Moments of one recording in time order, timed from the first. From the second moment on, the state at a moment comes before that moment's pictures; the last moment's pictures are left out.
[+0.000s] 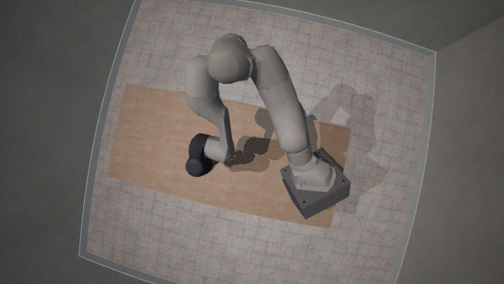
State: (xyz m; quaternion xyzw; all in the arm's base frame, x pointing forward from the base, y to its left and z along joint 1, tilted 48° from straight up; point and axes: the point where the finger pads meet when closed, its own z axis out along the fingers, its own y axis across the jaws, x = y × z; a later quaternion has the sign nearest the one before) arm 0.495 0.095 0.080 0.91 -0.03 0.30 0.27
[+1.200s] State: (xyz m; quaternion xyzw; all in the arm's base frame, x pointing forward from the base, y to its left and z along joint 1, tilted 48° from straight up) arm 0.524 0.075 0.048 0.91 -0.03 0.31 0.26
